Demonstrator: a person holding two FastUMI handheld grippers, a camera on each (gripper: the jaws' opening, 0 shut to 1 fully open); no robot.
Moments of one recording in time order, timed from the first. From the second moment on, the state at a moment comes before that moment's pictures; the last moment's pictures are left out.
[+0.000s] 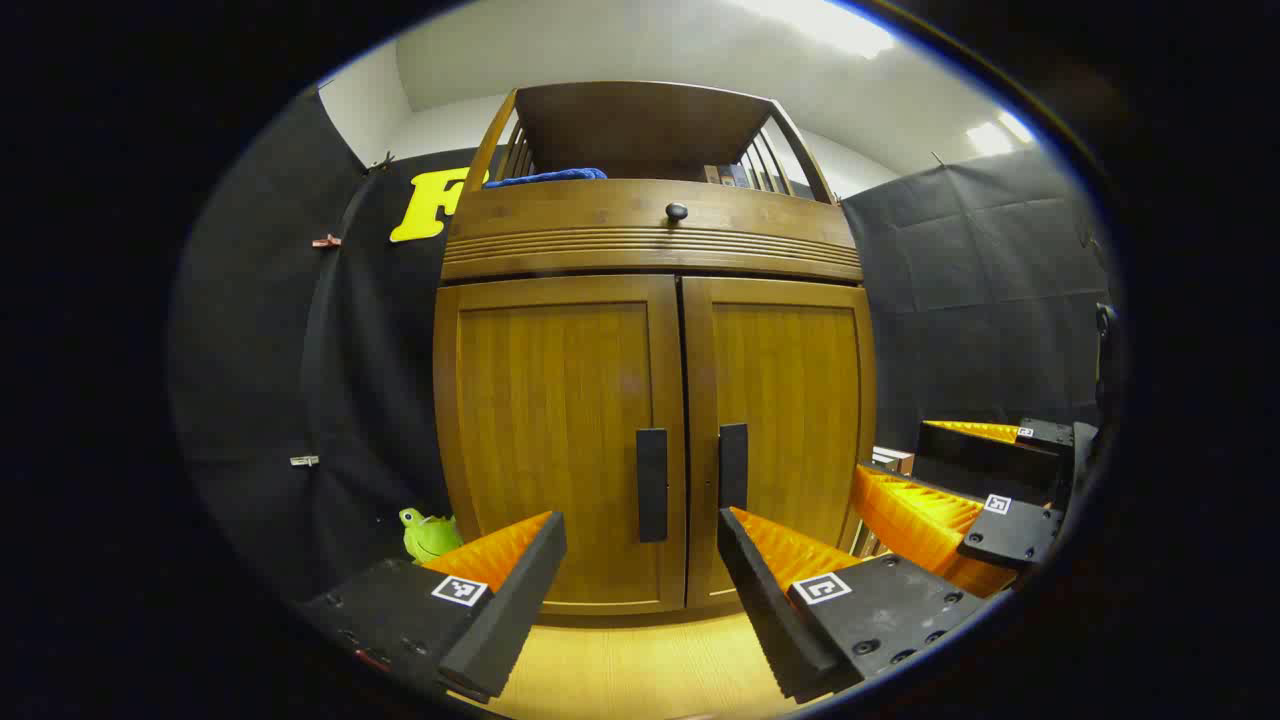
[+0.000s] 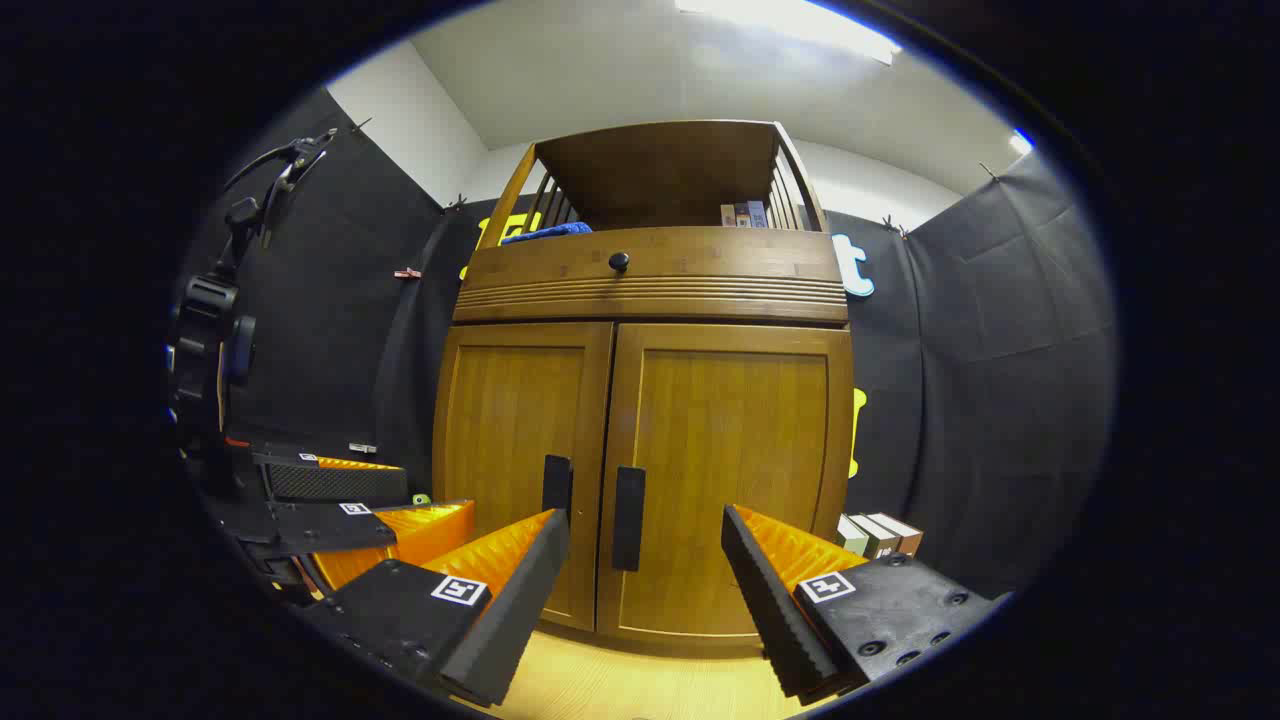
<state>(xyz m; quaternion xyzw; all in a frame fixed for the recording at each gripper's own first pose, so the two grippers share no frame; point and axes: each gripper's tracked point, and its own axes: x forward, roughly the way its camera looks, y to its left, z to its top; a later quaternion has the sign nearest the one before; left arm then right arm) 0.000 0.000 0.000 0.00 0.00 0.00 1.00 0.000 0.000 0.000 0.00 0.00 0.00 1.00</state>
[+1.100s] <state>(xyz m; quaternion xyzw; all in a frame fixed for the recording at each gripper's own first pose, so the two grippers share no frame) -0.013 0.024 0.022 -0.03 -0.05 -0.02 1.00 0.012 0.026 0.001 -0.02 0.00 -0.01 1.00</state>
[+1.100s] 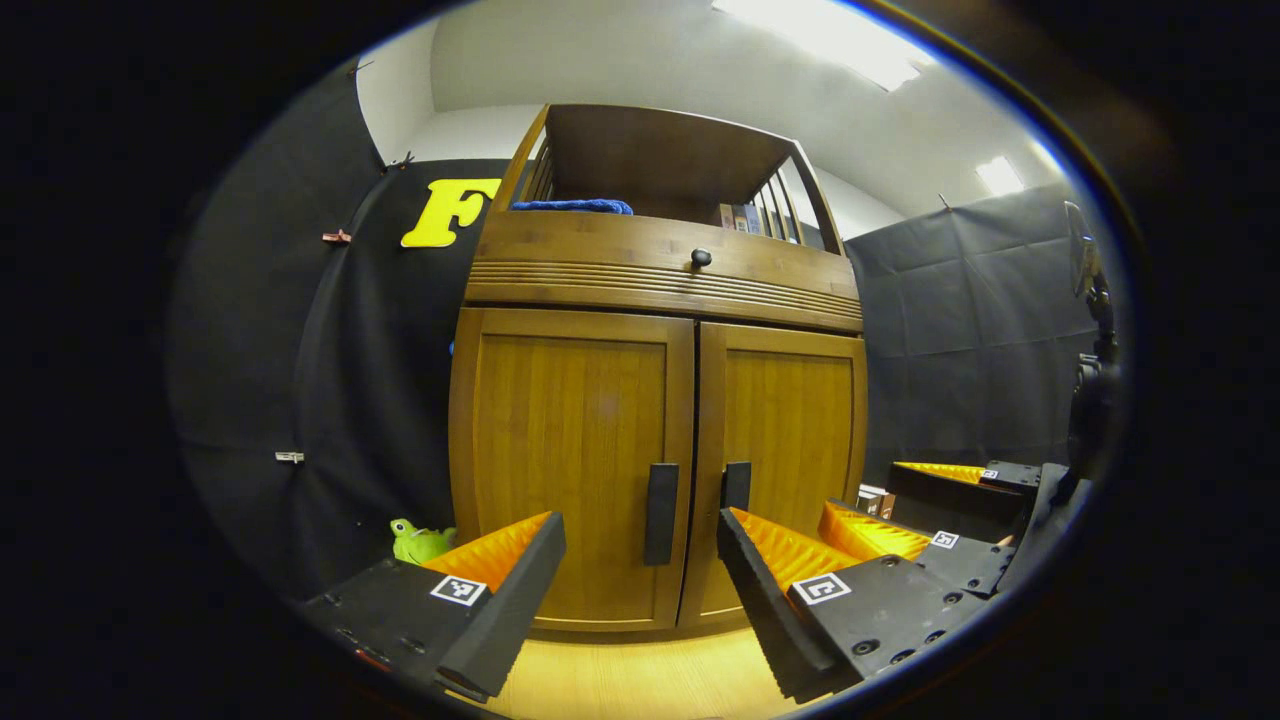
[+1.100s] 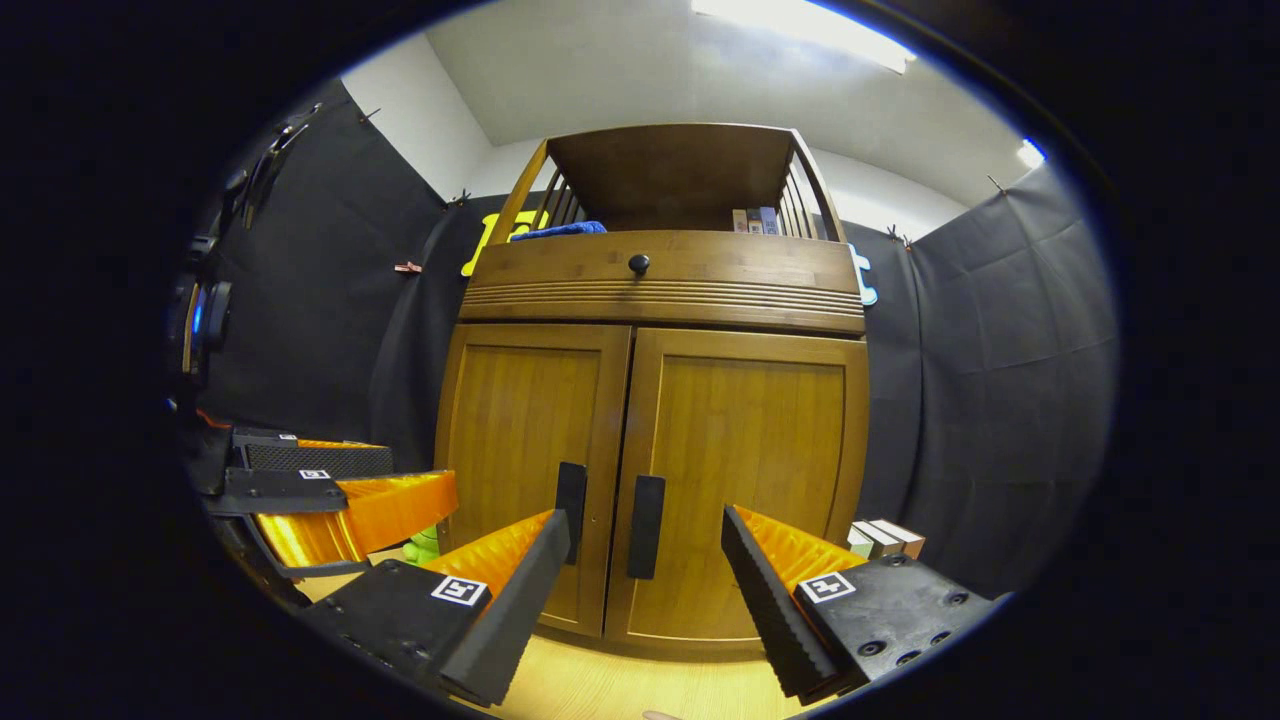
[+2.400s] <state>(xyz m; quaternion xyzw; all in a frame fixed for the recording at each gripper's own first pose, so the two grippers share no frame) -0.049 0.045 0.010 -0.04 -0.03 -0.05 1.00 0.158 0.021 -0.051 0.00 0.01 -0.06 1.00</state>
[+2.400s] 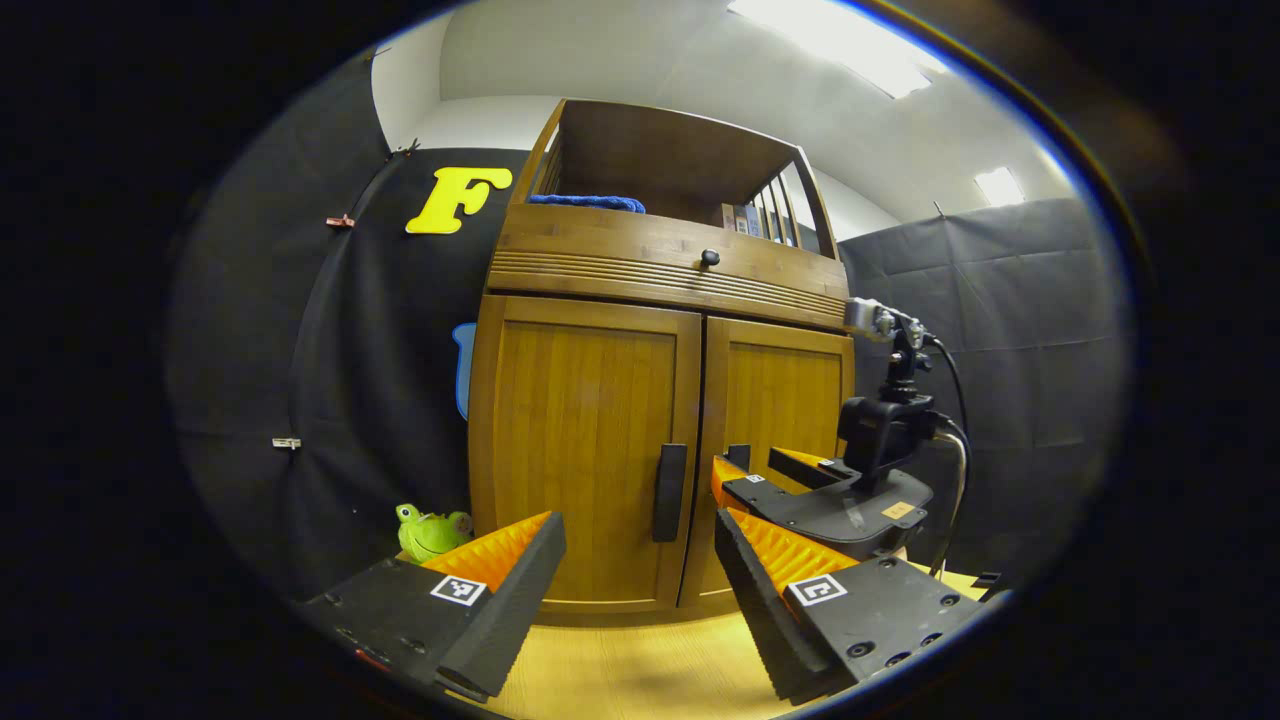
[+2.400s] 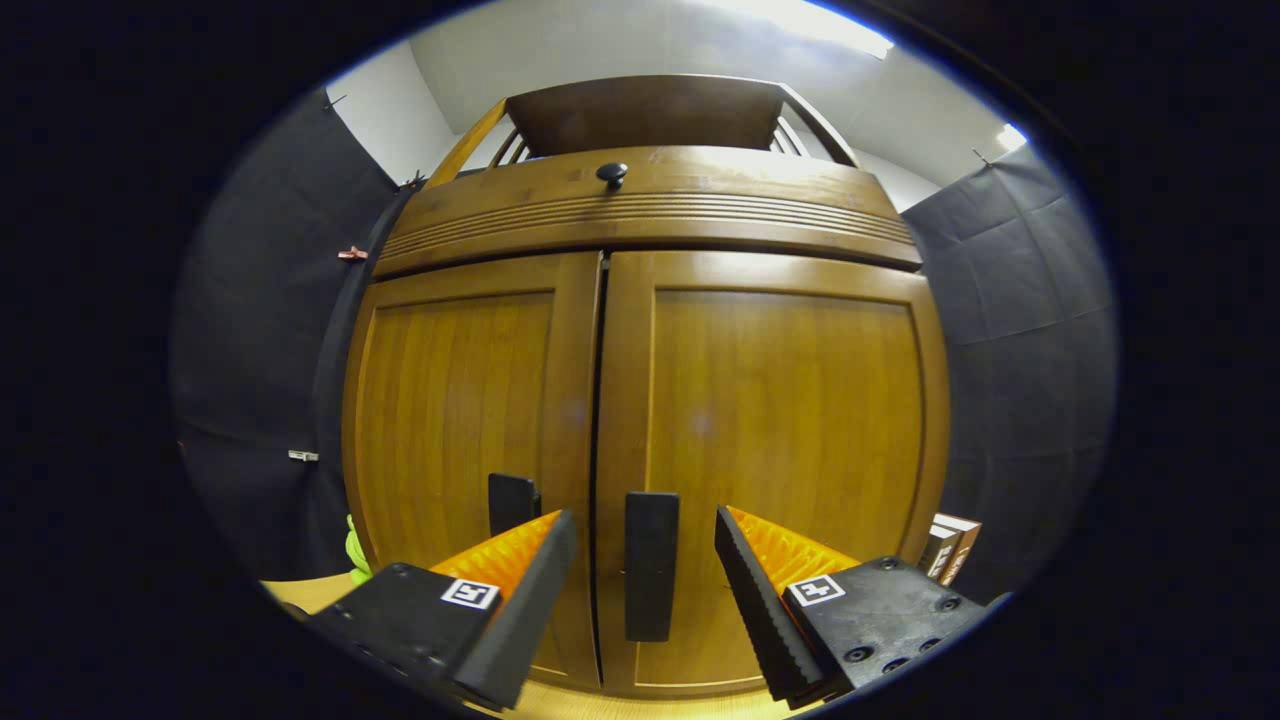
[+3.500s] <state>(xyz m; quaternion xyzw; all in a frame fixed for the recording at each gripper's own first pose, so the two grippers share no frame) -0.068 0.056 0.011 -0.04 -0.04 -0.01 1.00 0.157 0.012 -0.077 0.00 0.05 -0.04 1.00</state>
